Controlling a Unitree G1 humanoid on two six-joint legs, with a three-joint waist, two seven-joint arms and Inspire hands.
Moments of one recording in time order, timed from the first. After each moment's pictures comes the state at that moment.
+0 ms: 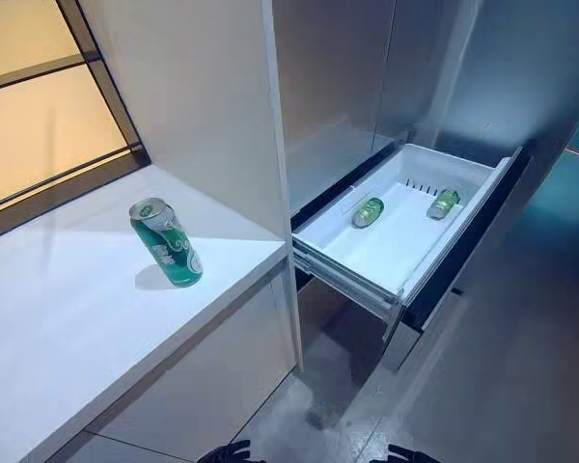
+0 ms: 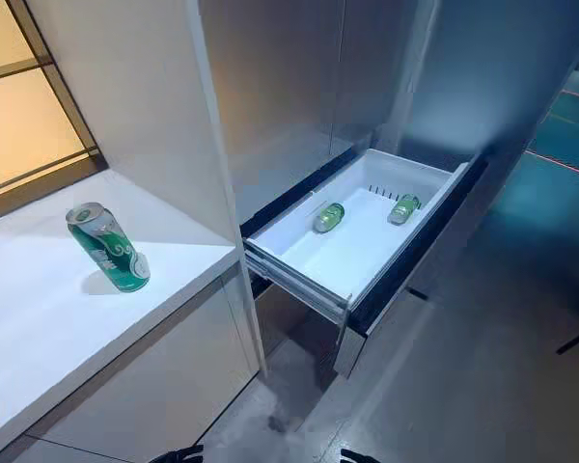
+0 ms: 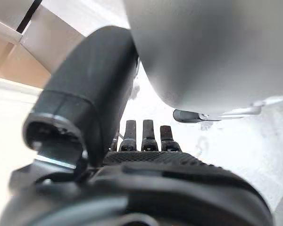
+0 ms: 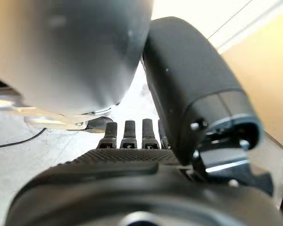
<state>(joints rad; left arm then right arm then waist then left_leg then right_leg) 0.03 0.21 -0.18 1.24 -0.24 -0.05 -0.23 -0.01 -0.25 0.08 1.32 0.26 -0.04 0.25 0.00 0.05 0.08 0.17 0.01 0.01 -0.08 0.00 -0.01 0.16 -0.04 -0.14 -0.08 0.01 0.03</state>
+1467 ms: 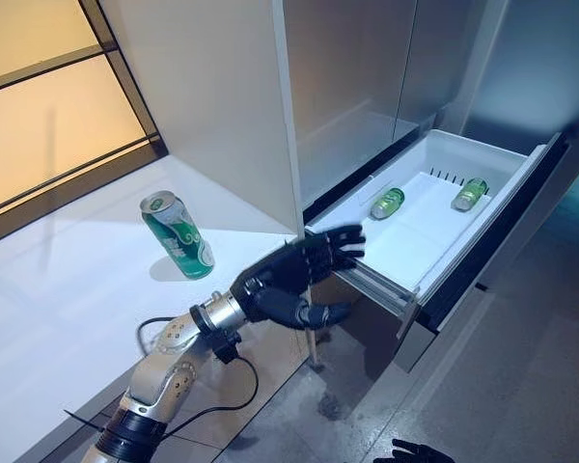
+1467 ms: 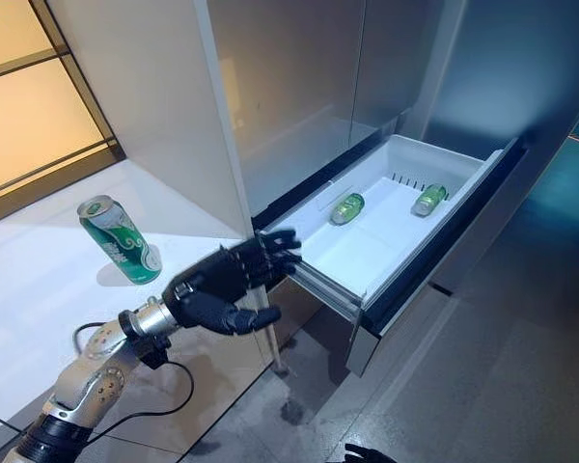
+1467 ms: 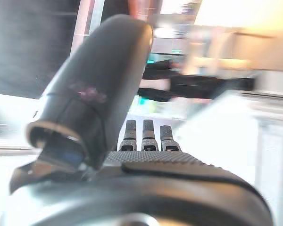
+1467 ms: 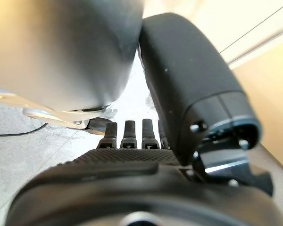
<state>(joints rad) -0.14 0.44 -0.21 -0.21 -0.83 0.03 -0.60 -0.03 -0.28 0.11 1.33 0.23 -0.05 0.27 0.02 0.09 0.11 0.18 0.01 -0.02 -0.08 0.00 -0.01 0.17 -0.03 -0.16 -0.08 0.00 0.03</state>
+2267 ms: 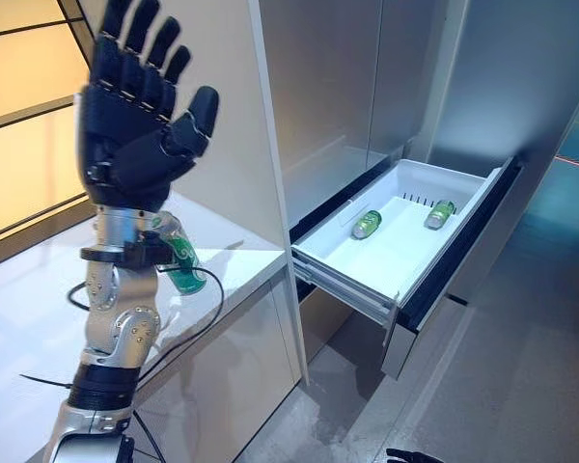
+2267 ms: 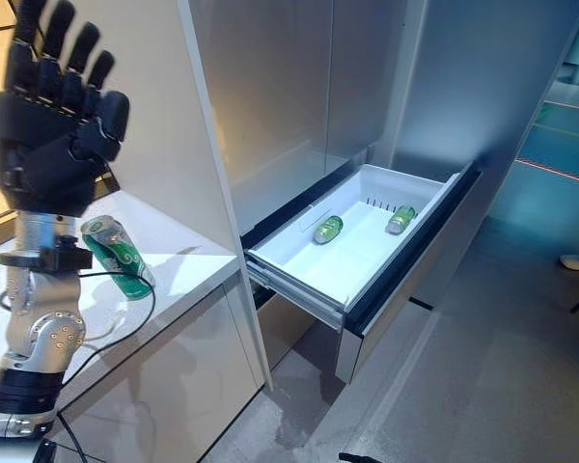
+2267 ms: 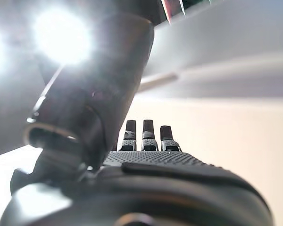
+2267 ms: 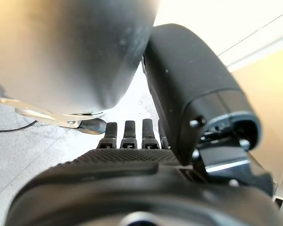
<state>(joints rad) -0.36 0.57 0.06 -0.15 -0.82 -0.34 0.00 -0.02 -0.28 0.19 1.33 0.20 -0.04 0.27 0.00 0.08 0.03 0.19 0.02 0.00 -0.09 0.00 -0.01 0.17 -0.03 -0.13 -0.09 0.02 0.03</state>
